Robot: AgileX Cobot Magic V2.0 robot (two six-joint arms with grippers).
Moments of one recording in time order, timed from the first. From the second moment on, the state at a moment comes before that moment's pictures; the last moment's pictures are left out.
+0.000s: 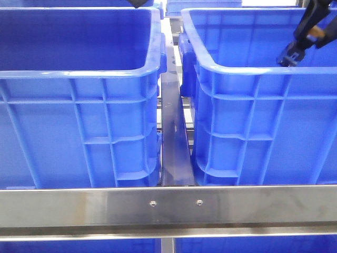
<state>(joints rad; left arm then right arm) -0.56 1.52 -1.49 -0.53 1.24 0.92 -0.11 1.84 -1.59 0.52 0.82 -0.26</state>
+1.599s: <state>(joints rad) -0.56 1.52 -1.49 -0.53 1.24 0.91 -0.12 2.01 -1.73 0.48 0.73 -0.27</state>
